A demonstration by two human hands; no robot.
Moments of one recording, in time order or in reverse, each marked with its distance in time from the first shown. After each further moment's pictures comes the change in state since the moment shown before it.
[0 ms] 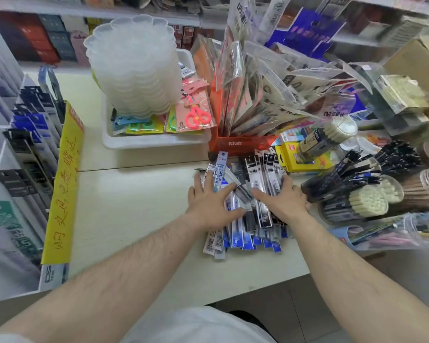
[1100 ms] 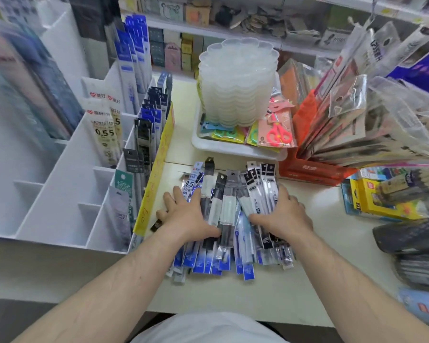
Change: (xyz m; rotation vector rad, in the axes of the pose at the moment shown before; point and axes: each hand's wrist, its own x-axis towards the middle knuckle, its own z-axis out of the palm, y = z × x) left_hand -0.100 -0.120 -0.049 -0.103 -0.024 -0.616; right_hand -0.057 -0.120 0.053 -0.225 -0.096 -0.349
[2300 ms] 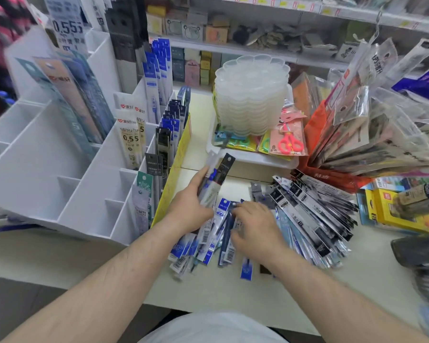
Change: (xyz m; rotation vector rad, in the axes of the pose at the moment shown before) left_hand -0.022 -0.019 -0.026 -0.716 0.280 0.259; right_hand -0.028 -0.032 0.053 -0.036 0.247 -0.822
